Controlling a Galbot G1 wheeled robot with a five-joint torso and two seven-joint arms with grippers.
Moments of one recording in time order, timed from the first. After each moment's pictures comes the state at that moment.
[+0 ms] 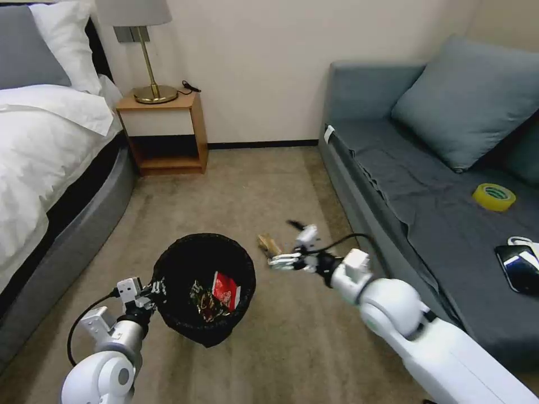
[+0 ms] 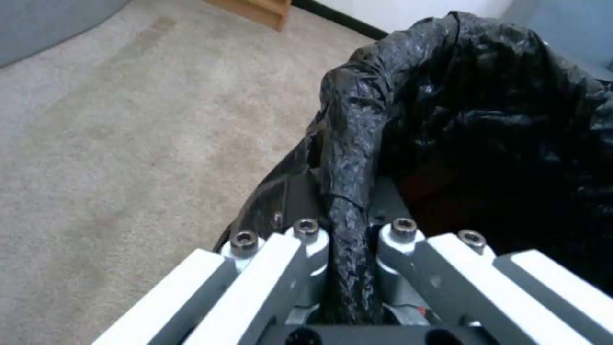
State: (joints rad) left arm 1.52 -1.45 -0.76 -2.06 -0.55 0.40 0.01; right arm -1.15 0.92 0.16 2.11 0.28 -0.24 -0.07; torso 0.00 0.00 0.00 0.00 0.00
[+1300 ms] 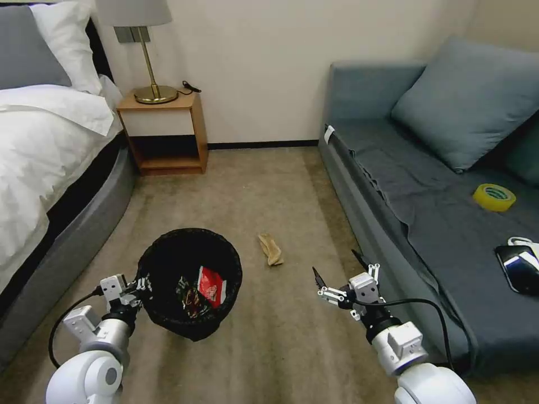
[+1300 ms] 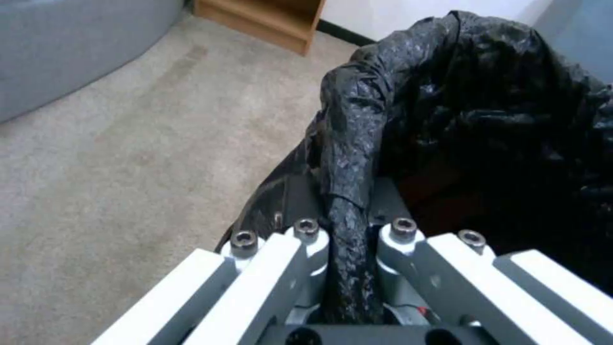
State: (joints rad) left arm 1.52 -1.42 -0.82 -2.08 -0.58 0.40 -0.02; right arm -1.61 1.13 0.36 2.25 0.04 -0.14 0.01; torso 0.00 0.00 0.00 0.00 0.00
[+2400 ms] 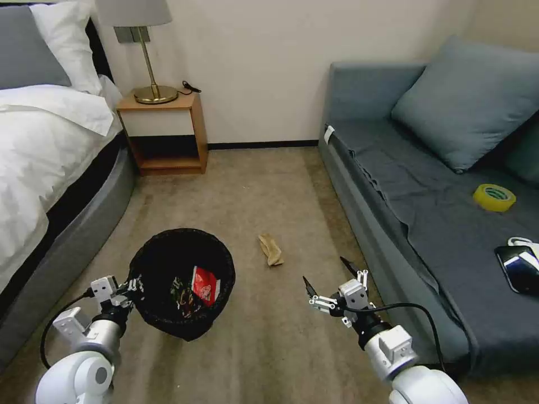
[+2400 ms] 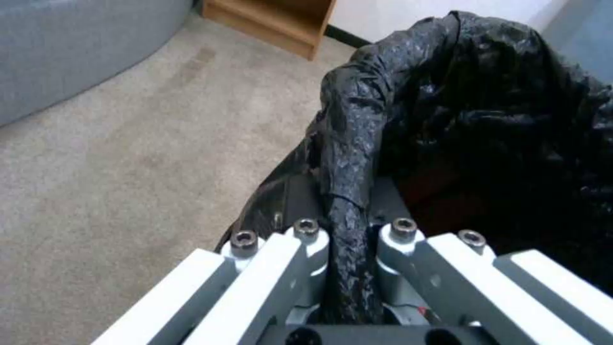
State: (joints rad) left arm 1.52 -1.40 -0.86 -2.04 -0.63 0.39 0.00; right arm -1.61 1.15 0.35 2.24 0.02 -0.15 -0.04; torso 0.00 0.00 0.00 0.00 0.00
